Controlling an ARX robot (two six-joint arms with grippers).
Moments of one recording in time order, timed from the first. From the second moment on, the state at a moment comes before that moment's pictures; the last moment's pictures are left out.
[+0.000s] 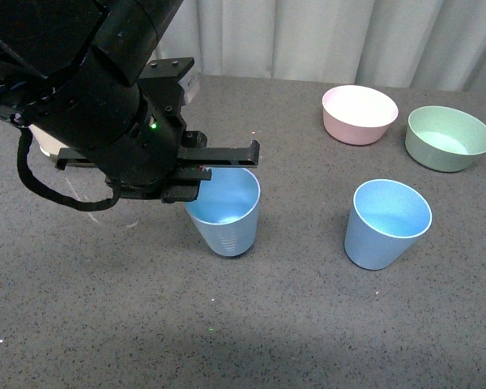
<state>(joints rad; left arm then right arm) -0.42 1.95 1.07 -0.15 0.00 -0.27 0.00 0.00 0.00 0.00 0.00 0.00</state>
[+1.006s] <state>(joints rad) -0.46 1.92 1.10 -0.16 0.01 -0.31 0.00 0.00 0.00 0.00 0.00 0.00</state>
